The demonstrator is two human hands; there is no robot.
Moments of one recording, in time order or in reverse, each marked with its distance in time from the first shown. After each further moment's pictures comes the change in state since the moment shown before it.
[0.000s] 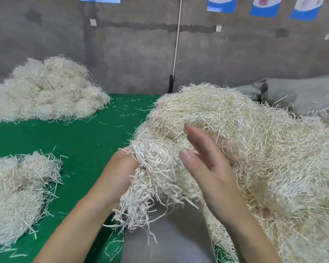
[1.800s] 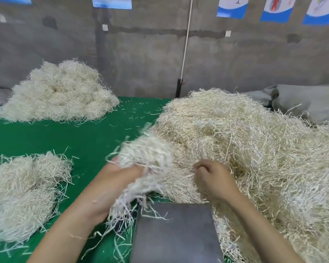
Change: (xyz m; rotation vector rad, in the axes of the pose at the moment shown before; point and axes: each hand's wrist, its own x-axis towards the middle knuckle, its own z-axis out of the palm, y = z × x) left_hand -0.009 -0.018 -0.039 -0.033 -0.060 -0.107; right_hand 0.051 0.133 -0.016 -0.577 -0.070 0.245
